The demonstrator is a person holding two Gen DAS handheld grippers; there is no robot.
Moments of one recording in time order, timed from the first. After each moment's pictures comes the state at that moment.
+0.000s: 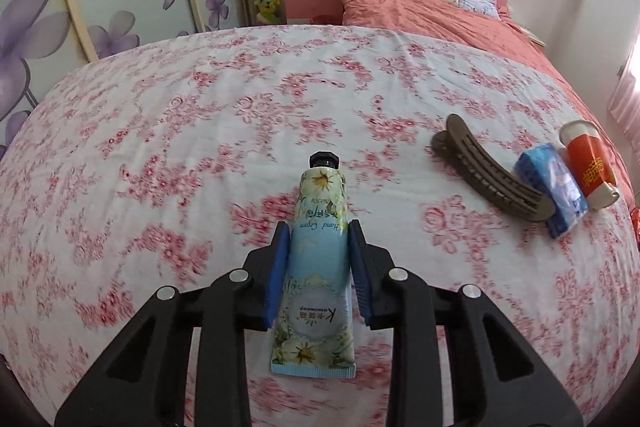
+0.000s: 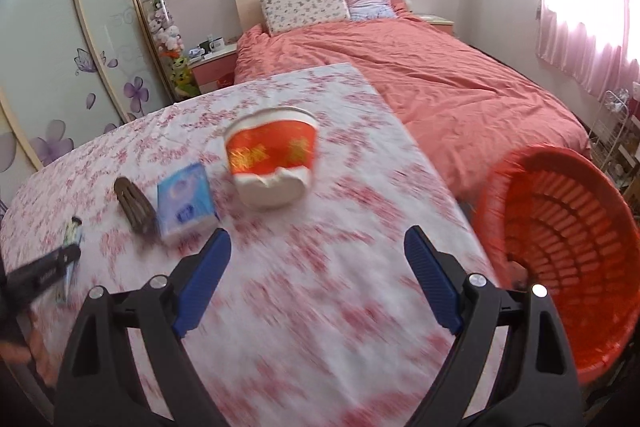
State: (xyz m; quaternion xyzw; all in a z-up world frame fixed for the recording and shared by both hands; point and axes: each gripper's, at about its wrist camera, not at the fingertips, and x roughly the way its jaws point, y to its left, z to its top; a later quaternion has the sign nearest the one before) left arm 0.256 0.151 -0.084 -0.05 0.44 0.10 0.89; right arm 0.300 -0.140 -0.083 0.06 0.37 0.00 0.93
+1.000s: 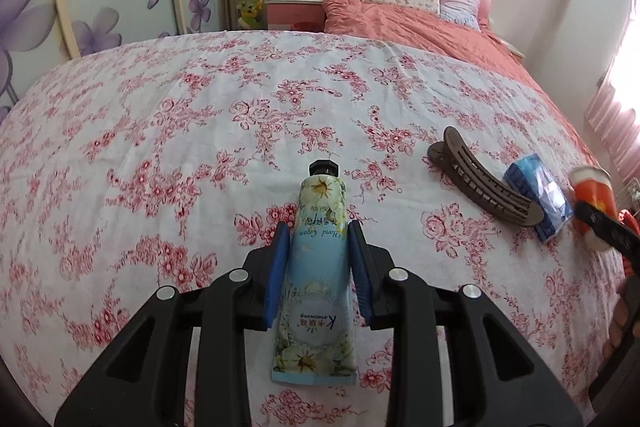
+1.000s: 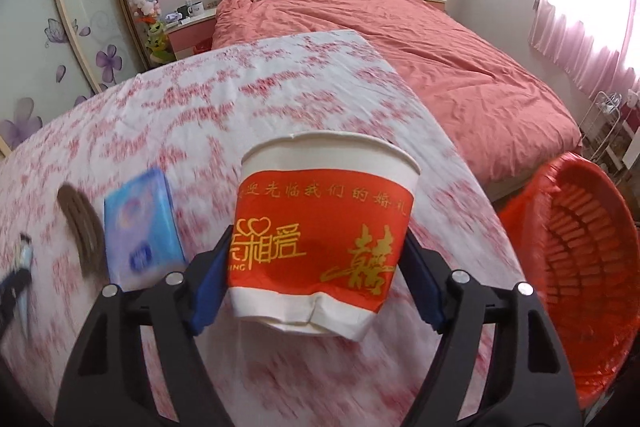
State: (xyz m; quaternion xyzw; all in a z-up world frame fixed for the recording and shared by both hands) left arm 0.256 0.168 -0.084 -0.07 0.42 0.06 0.90; right arm 0.355 -0.122 -0.110 0.03 0.43 -0.04 0.90
